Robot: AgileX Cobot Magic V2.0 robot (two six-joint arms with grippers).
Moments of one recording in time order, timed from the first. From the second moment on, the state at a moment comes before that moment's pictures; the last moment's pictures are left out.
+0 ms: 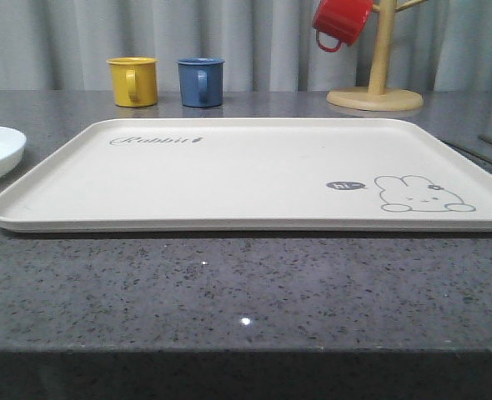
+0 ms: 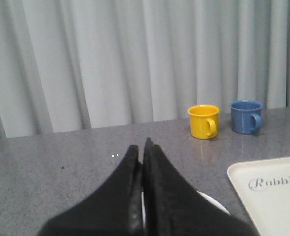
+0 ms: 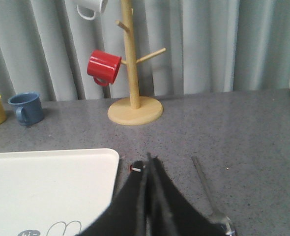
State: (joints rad) left arm -0.03 0.35 -0.49 0.00 0.20 0.15; right arm -0.03 0.34 -0.58 0.05 0.41 0.08
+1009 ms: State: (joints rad) left arm -0.03 0.40 -0.50 -0.03 0.19 0.15; right arm -0.03 0.43 -0.59 0.05 0.40 0.08
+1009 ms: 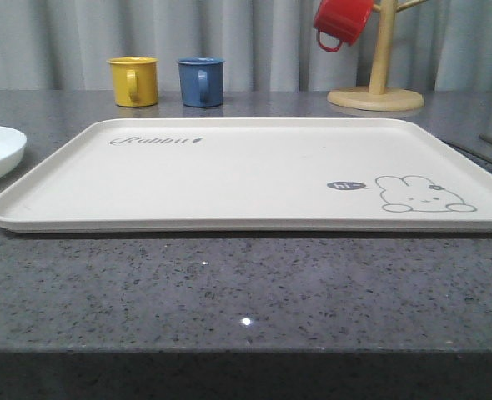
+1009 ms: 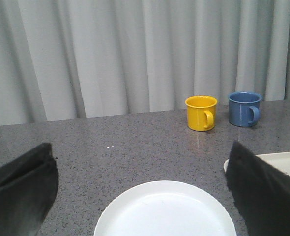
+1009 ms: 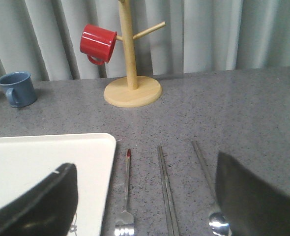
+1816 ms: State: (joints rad) left arm -0.22 1.47 -1.22 -0.04 1.10 0.25; right arm -0.03 0.43 -0.59 0.05 0.40 0.08
